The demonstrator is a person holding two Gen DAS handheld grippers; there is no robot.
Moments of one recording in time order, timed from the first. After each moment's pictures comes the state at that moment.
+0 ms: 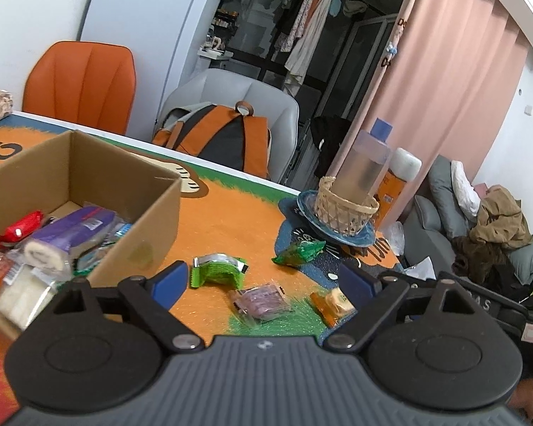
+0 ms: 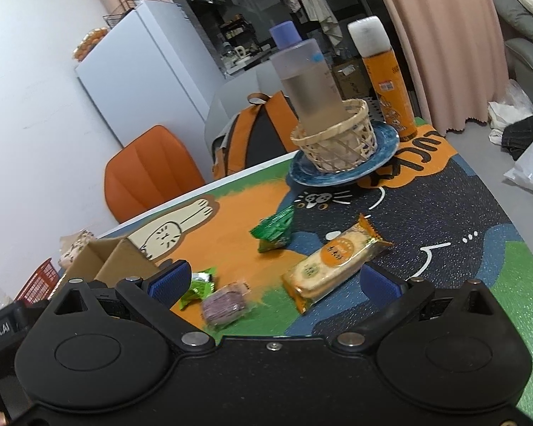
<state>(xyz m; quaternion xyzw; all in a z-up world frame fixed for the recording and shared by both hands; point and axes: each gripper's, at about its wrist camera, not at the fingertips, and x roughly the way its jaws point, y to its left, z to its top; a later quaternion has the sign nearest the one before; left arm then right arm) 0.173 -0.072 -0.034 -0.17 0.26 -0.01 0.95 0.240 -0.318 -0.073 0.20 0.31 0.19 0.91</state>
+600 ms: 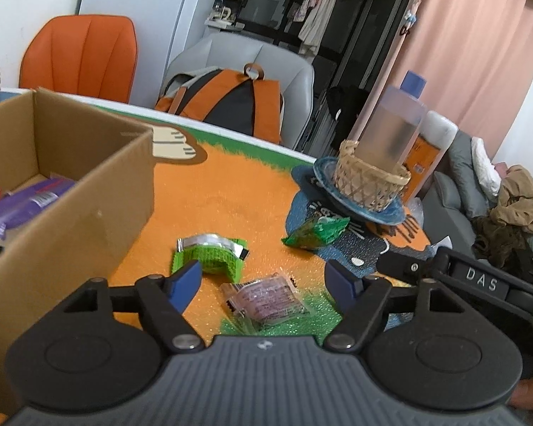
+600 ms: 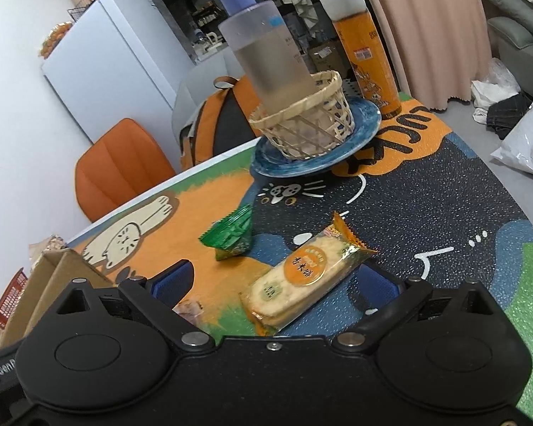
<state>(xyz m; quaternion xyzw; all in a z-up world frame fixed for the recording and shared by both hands) 0.232 -0.088 -0.076 -0.16 0.31 0.01 0.94 0.289 -0.314 -0.105 0.20 0.34 0.15 0.91</state>
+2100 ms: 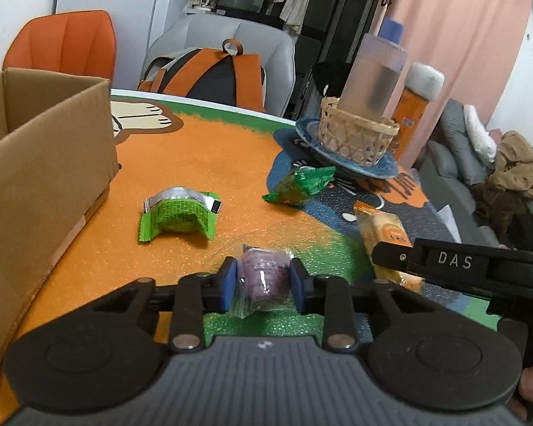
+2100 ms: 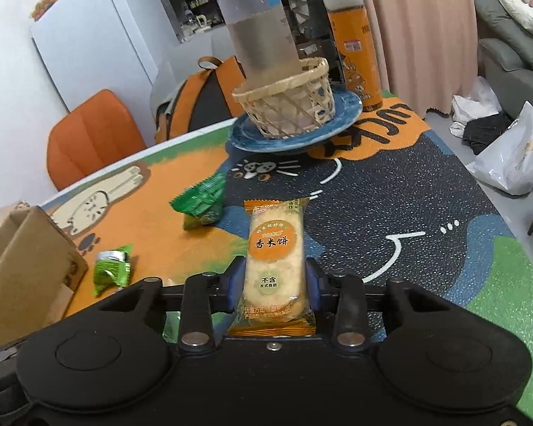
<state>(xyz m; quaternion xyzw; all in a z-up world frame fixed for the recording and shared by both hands) 0.227 -0.115 -0.100 -0.13 0.33 -0.01 0.94 0.268 -0.305 -0.107 0.14 0.35 0.13 0.92</state>
